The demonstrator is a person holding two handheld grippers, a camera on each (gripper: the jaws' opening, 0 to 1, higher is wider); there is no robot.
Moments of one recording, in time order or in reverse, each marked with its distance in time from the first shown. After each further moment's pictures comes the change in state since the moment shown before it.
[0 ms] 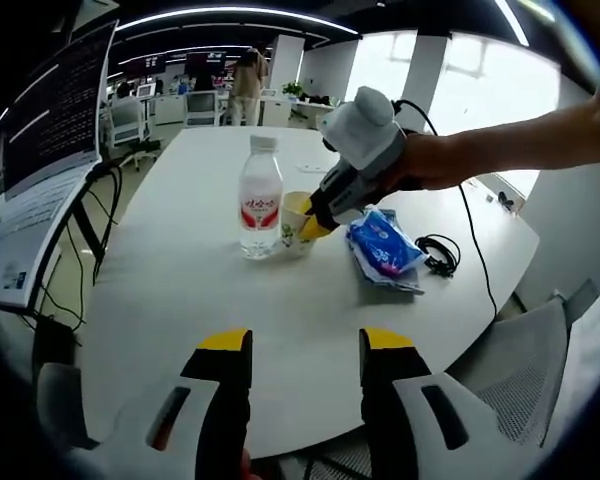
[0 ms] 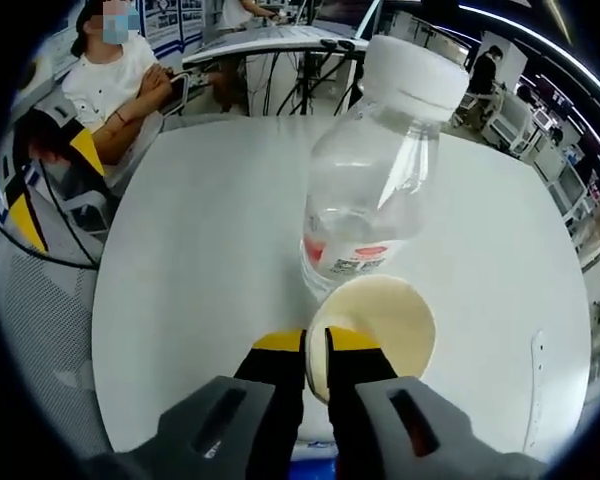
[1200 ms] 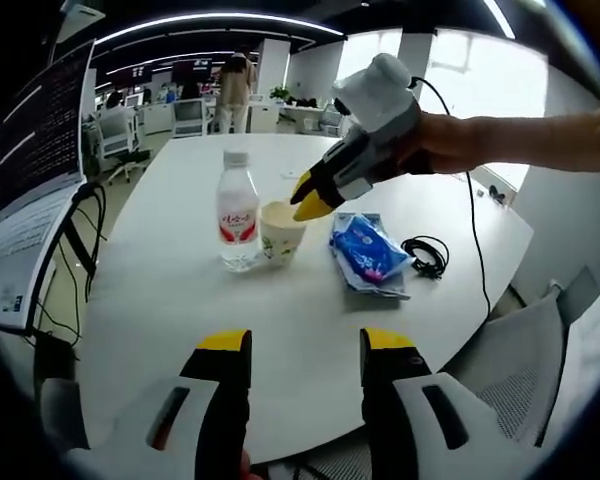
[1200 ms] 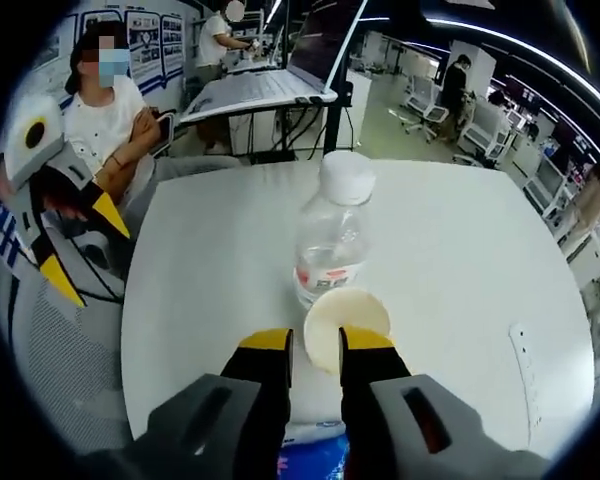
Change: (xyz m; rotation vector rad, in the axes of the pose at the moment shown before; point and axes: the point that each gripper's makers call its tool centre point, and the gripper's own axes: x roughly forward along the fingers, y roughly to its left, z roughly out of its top) left arm -0.001 -0.023 0.012 0.052 -0.011 -0.036; right arm -0.066 -0.003 0.023 0.106 -0.144 -0.047
